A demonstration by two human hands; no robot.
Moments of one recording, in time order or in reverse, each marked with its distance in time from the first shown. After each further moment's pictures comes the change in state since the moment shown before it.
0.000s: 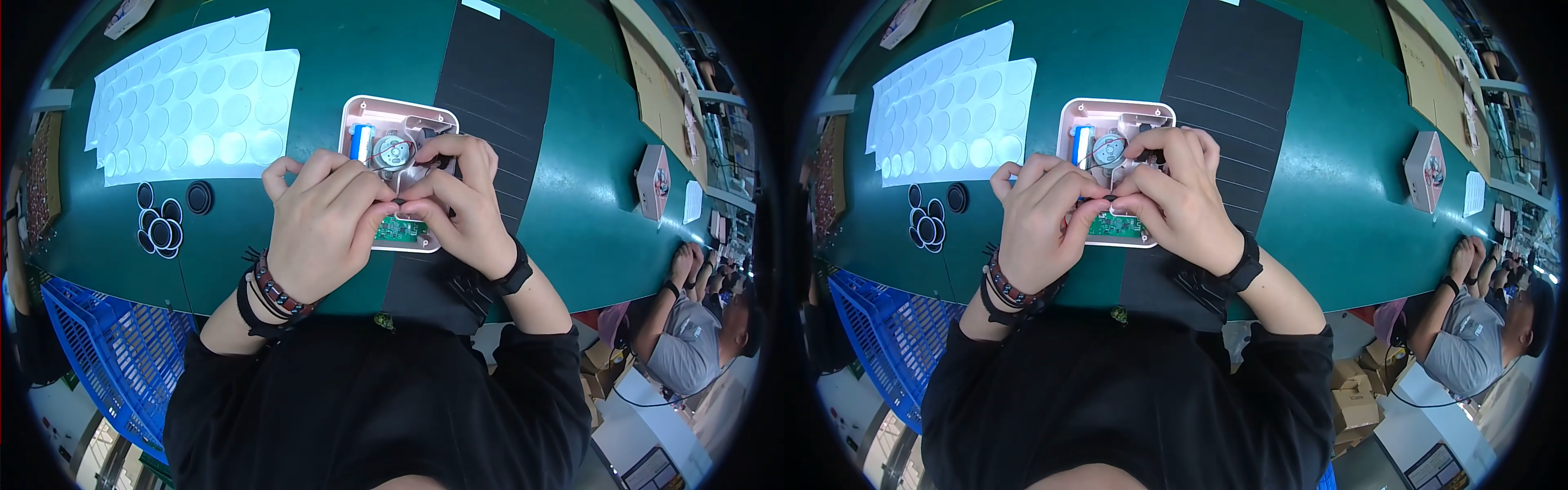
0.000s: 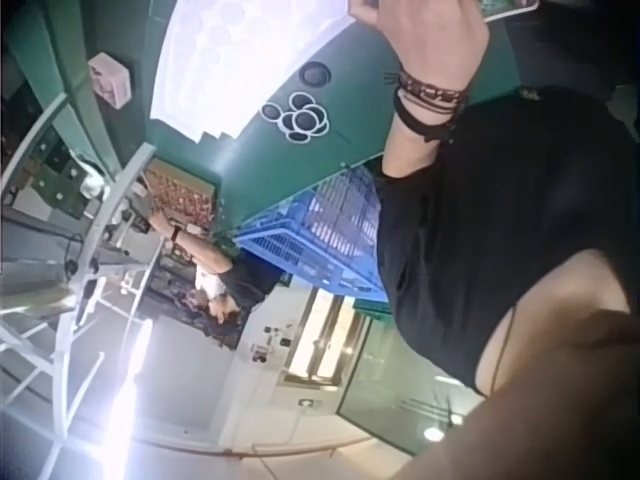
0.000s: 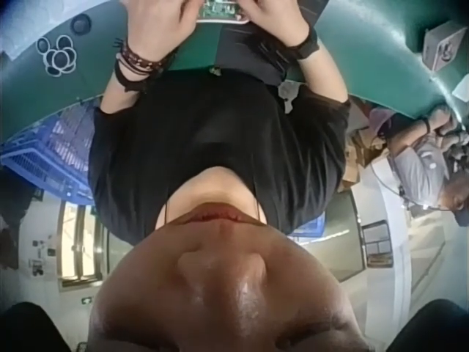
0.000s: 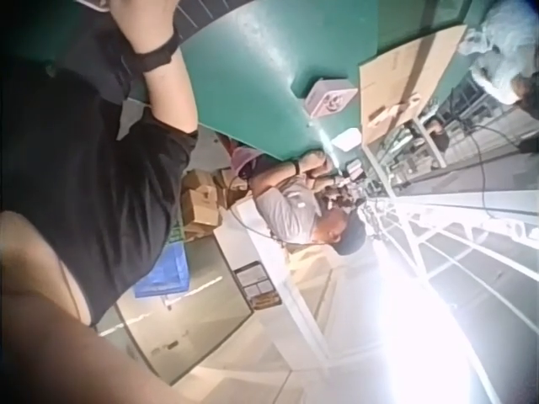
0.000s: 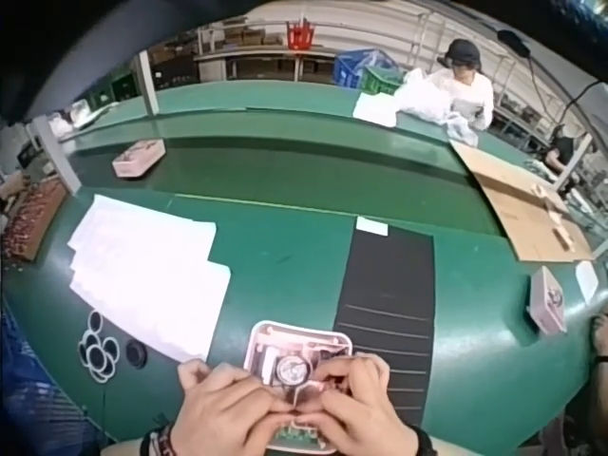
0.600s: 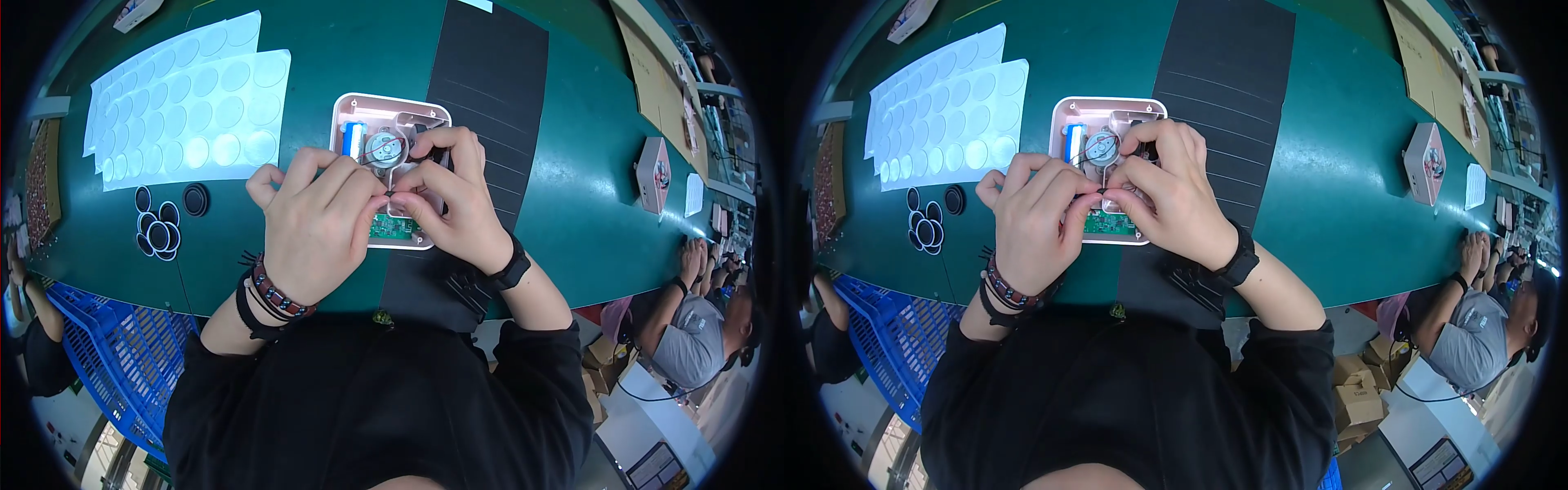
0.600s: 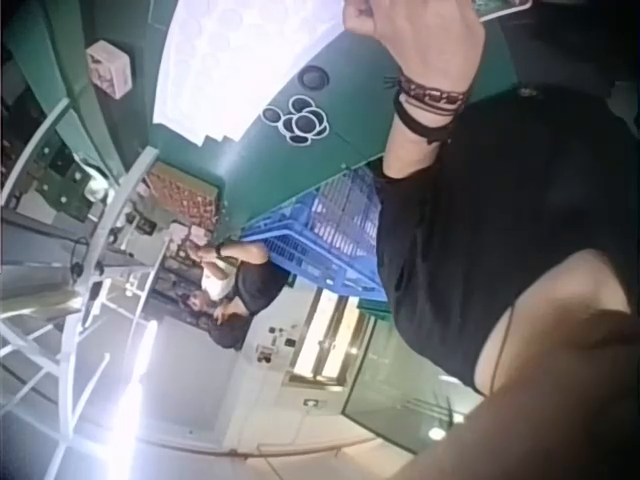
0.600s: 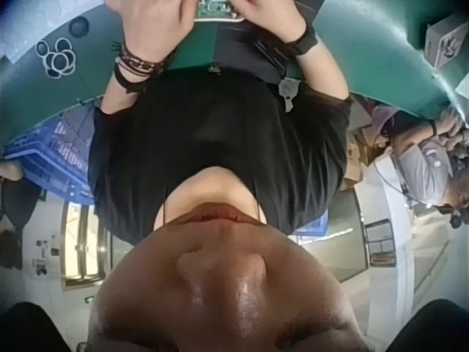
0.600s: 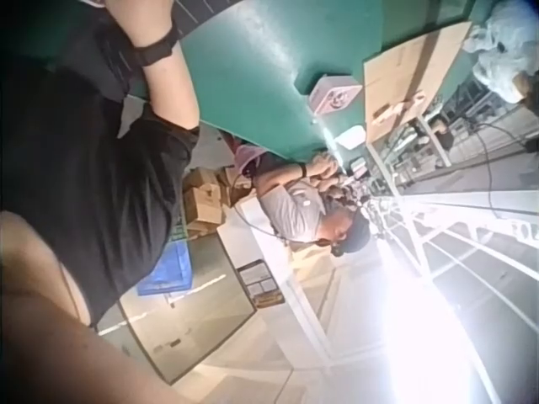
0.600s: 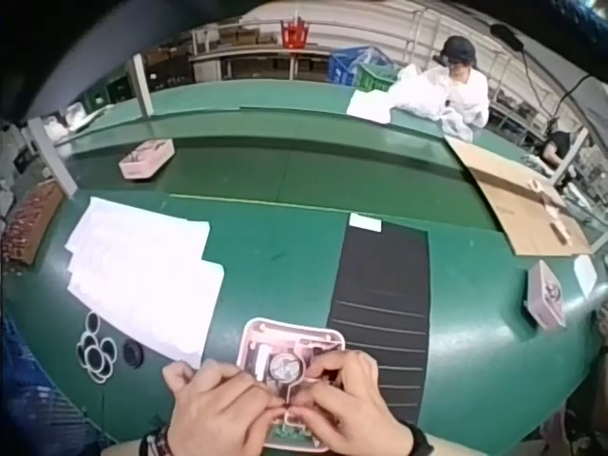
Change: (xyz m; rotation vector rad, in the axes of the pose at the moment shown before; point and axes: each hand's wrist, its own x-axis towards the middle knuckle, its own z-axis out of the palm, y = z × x) left_hand 0.002 0.006 0.001 0.143 0.017 0.003; right_hand 0.000 0.001 0.003 0.078 -0.015 0.041
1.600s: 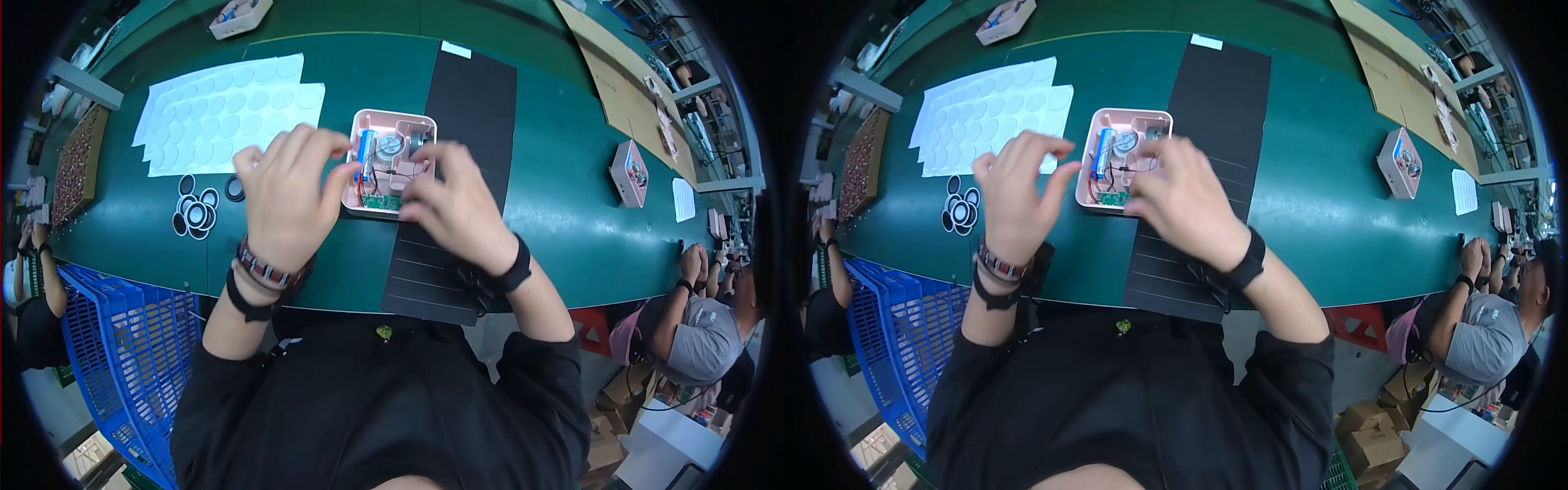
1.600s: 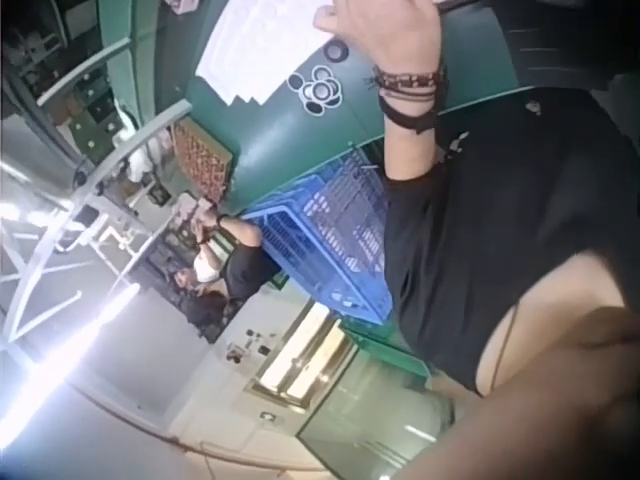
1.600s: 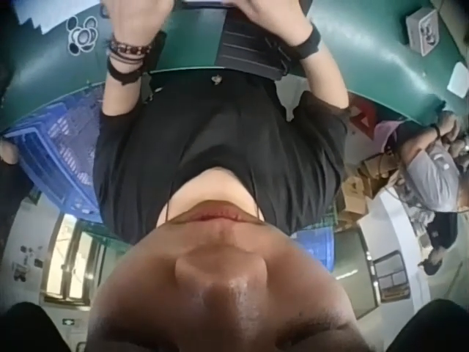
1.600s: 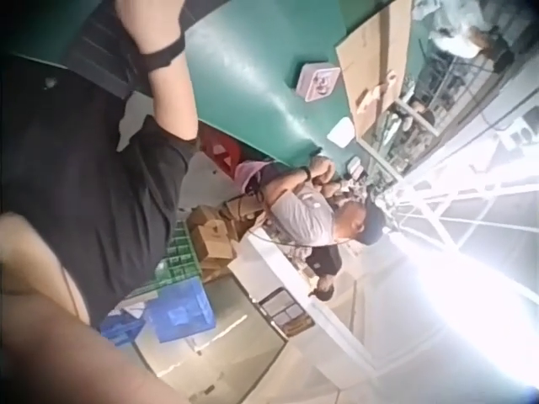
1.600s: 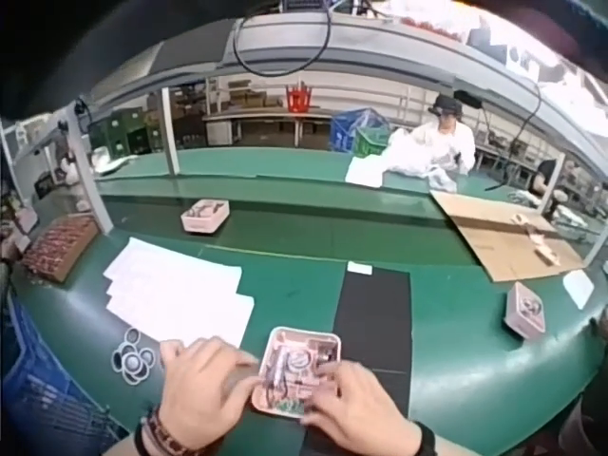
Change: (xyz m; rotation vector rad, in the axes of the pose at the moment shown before) left_hand -0.009 0.005 -0.042 0.125 0.295 -0.018; right_hand -0.012 -0.032 -0.012 -0.206 0.060 -0.084
